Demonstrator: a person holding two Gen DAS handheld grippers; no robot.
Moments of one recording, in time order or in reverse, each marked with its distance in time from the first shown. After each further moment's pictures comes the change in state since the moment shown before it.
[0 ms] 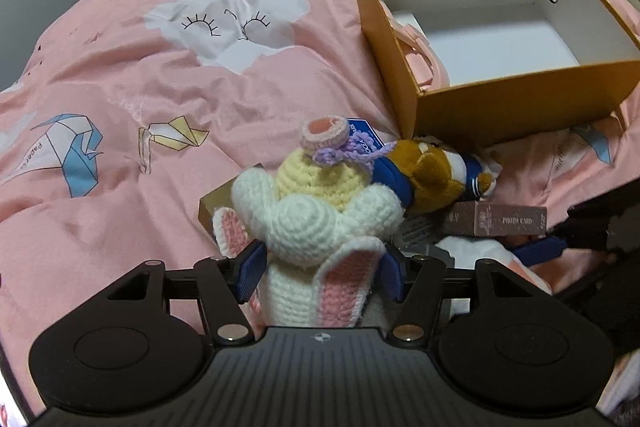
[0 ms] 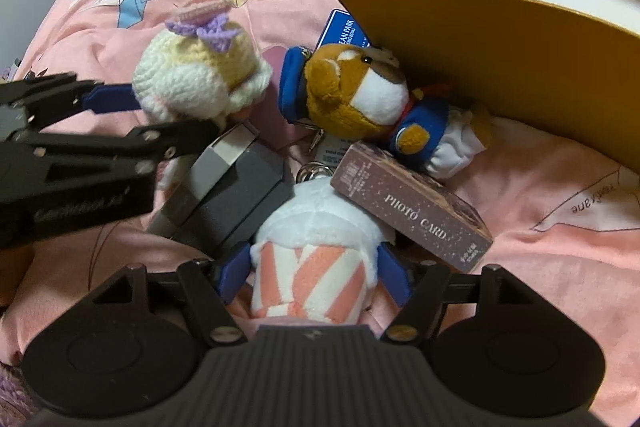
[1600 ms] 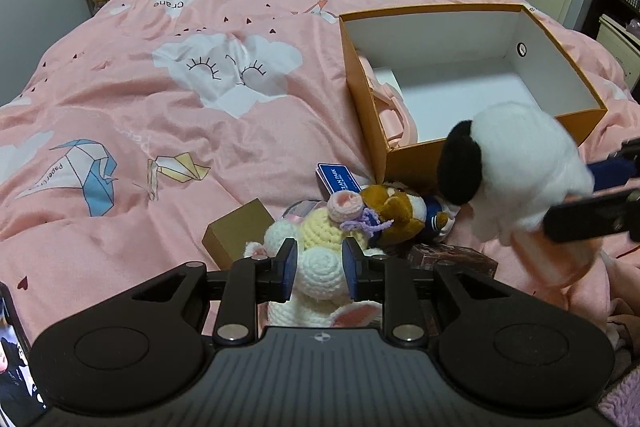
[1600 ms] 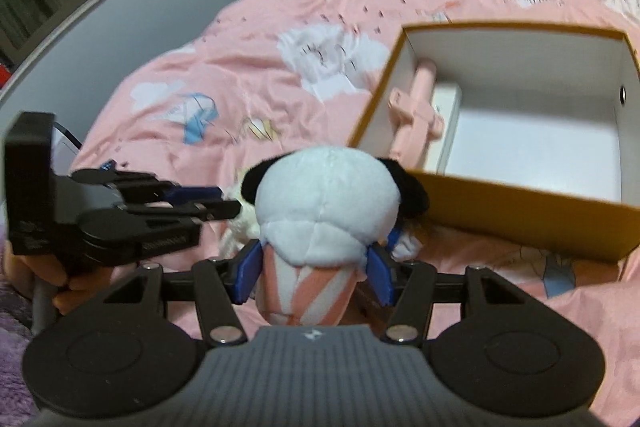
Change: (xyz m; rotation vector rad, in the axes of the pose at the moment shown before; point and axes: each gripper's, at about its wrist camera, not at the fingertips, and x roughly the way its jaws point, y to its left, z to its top) left arm -0.050 0.006 0.002 -0.032 -0.118 -0.063; right arm -0.140 0.008 -0.013 -0.044 -0.343 0.026
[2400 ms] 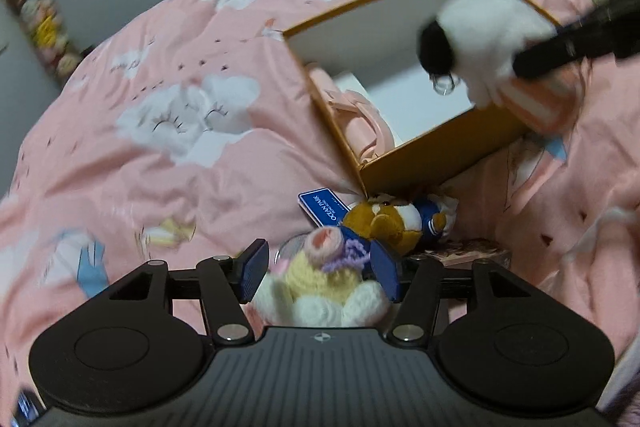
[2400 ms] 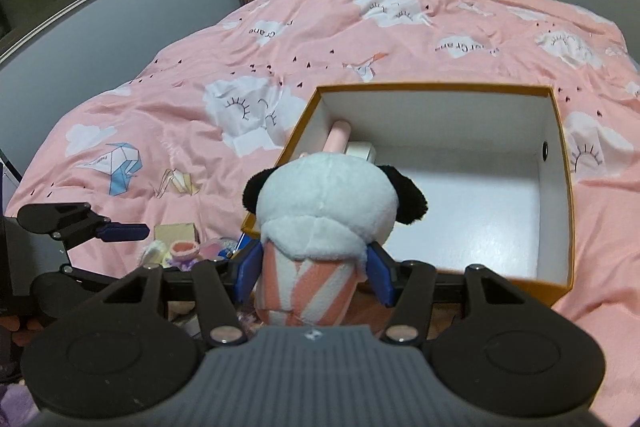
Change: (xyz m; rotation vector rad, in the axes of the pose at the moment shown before) left arm 0.023 -0.032 0.015 0.292 -0.024 0.030; right arm -0.012 -0.043 0.034 -0.010 -0.116 -0.205
